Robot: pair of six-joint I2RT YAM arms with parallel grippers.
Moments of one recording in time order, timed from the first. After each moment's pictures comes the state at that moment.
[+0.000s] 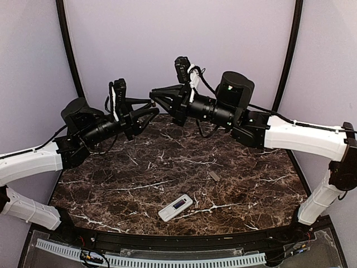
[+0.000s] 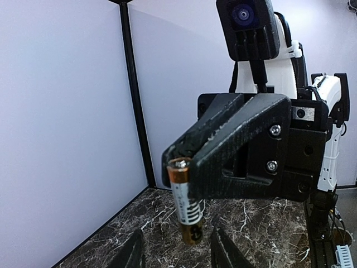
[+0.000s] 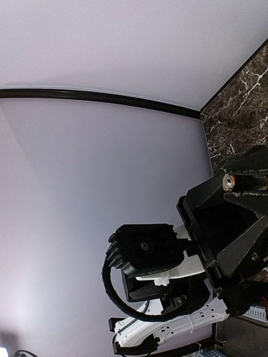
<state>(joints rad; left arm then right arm) -0.77 1.17 0.87 0.51 0.35 0.06 1.04 1.58 1.40 0.36 -0.27 -0.03</state>
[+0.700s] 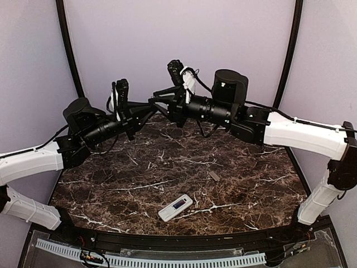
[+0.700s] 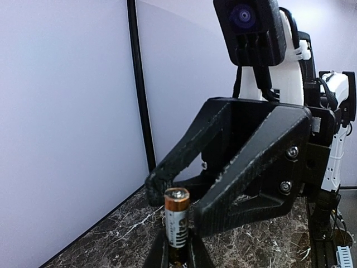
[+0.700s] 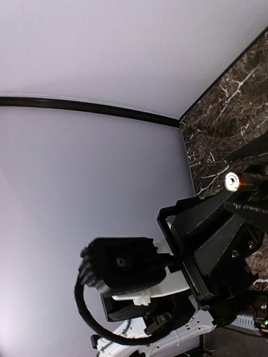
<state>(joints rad) -0.77 1.18 0.87 0.50 0.33 0.05 1.04 1.60 1.43 0.25 -0.22 -0.07</state>
